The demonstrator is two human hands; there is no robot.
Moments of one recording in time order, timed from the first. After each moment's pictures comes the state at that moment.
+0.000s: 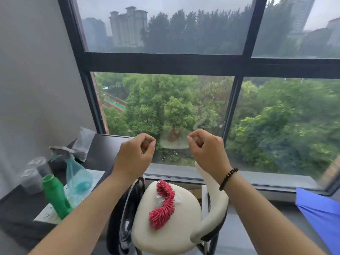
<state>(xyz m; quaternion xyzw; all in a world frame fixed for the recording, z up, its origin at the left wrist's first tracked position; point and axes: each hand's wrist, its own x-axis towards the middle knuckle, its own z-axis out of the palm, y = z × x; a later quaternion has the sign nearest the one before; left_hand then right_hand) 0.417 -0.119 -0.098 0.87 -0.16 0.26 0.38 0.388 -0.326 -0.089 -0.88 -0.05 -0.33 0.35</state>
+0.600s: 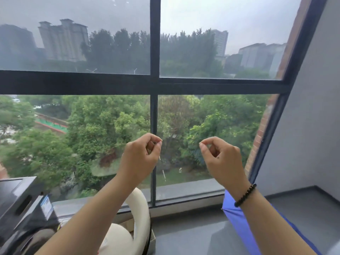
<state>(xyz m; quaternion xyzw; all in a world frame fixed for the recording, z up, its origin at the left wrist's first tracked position) 0.423 -0.458 -0.058 0.79 -0.35 0.23 0.46 0.303 -0.642 -0.050 -0.84 0.07 -0.47 0.26</state>
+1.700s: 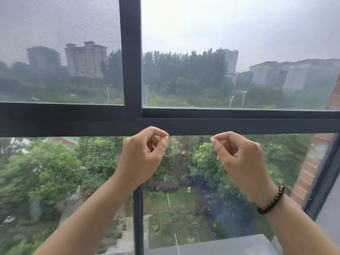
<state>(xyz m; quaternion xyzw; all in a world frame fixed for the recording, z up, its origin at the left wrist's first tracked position) 0.714 -0.702 0.010 0.73 -0.36 0.26 0.53 0.604 -0.901 0.017 -0.83 0.00 -0.48 0.28</state>
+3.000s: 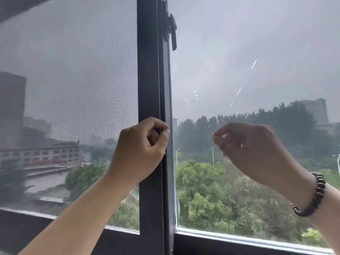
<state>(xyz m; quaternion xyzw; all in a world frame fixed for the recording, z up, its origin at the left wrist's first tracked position) 0.913 -0.730 0.215 0.73 -0.28 0.52 0.36 0.884 -0.958 0.215 -0.79 -0.23 -0.48 0.30</state>
